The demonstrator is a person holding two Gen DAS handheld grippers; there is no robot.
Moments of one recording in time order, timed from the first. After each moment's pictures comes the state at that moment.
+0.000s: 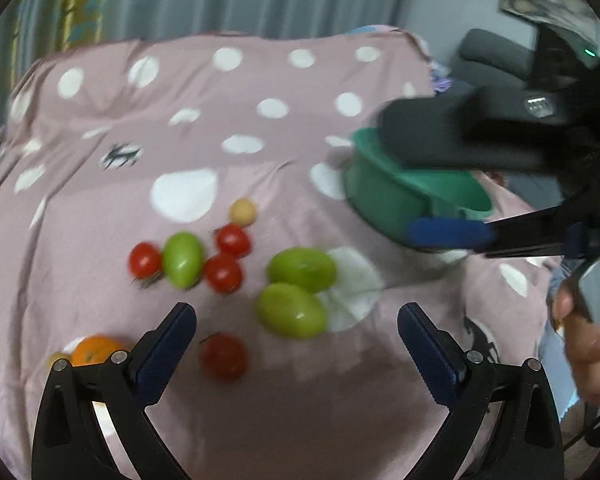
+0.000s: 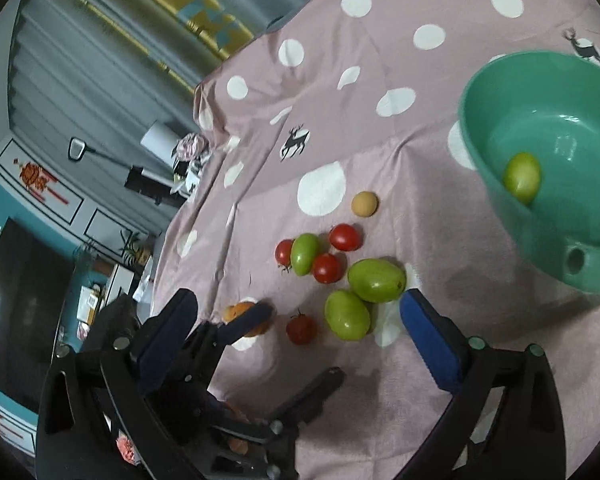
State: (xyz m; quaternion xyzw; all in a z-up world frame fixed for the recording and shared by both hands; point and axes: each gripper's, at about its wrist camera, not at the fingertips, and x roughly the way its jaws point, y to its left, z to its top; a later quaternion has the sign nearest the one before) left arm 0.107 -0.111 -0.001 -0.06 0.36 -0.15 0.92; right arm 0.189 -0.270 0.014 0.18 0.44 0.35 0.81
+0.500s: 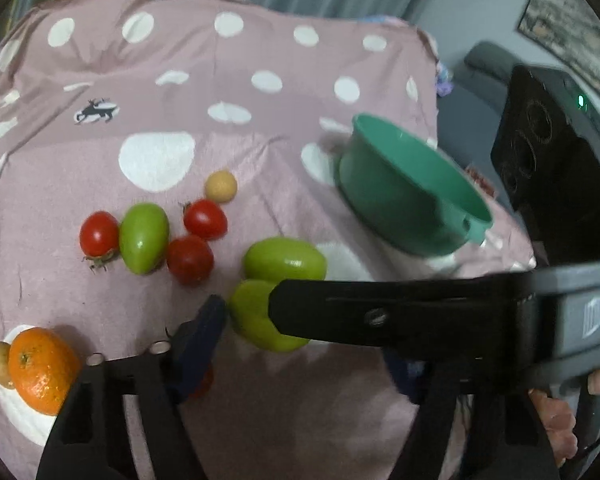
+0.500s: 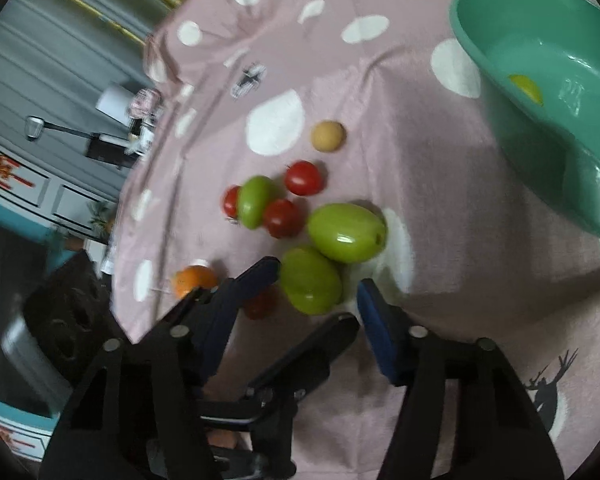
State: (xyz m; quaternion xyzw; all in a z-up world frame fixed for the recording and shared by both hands) left arm 0.137 -0.108 -0.022 -0.12 0.41 -0.17 0.89; right arm 0.208 -0.243 -0.032 0.13 0.54 0.30 0.77
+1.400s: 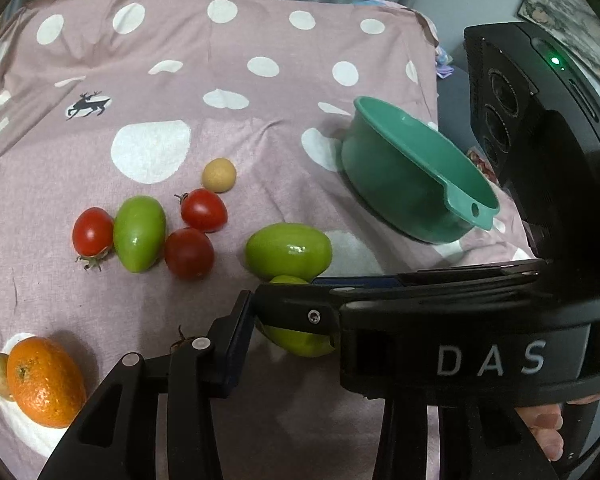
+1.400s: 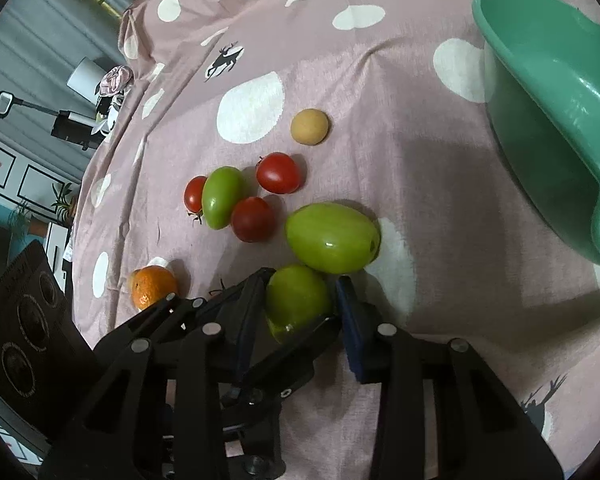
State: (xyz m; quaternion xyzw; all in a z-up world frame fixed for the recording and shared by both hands) left arm 0.142 -0.108 -0.027 -0.12 0.42 -0.19 0.88; right arm 0.215 -0.226 -0.040 0.07 0.55 0.26 0.79
